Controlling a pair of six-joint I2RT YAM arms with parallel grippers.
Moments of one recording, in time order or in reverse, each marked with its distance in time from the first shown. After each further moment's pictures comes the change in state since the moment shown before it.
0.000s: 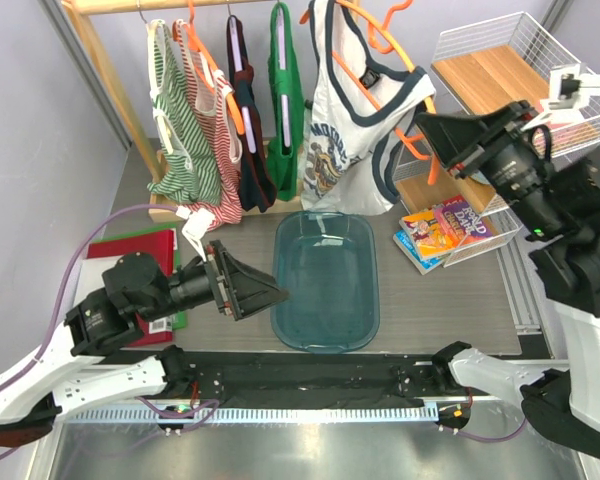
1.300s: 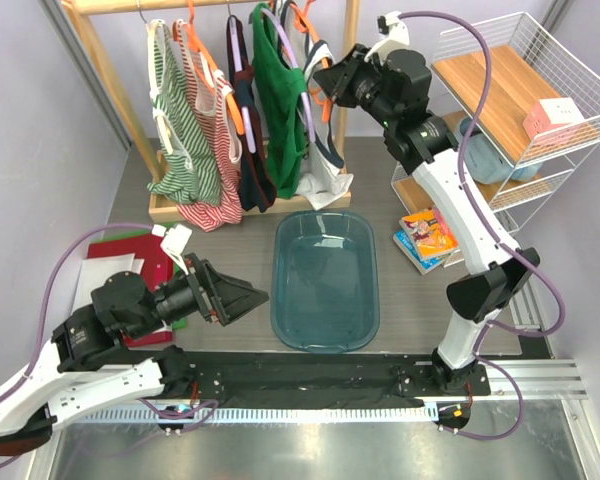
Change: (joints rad) left arm 0.000 -0.166 -0.105 -0.122 -0.169 0.015; right arm -0.005 0.740 0.291 0.211 0.022 0.045
